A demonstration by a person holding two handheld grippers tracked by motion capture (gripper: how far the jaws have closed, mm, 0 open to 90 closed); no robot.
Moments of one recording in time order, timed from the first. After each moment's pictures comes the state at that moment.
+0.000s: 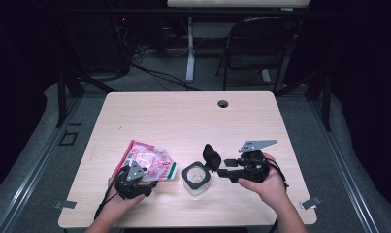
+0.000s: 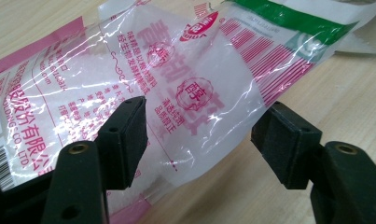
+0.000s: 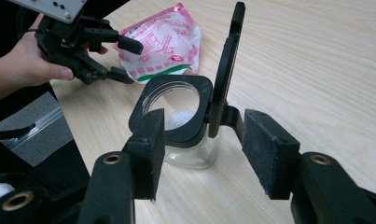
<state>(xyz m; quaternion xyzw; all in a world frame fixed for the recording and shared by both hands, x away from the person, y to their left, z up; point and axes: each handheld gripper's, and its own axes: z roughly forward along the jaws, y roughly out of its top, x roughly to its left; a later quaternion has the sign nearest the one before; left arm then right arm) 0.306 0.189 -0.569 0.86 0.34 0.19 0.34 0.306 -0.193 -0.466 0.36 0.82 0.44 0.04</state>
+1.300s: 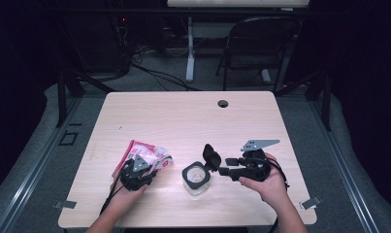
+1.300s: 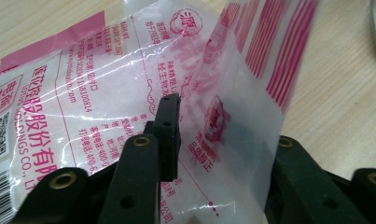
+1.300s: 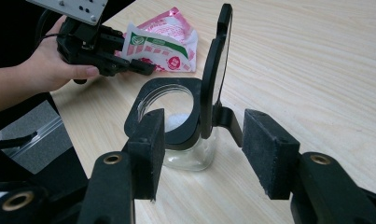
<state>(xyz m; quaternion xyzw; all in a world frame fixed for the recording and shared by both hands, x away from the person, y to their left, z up) 0.332 0.184 -0.578 0.85 0.38 0.19 0.33 0.309 -0.197 -0.469 0.37 0.81 0.45 0.03</state>
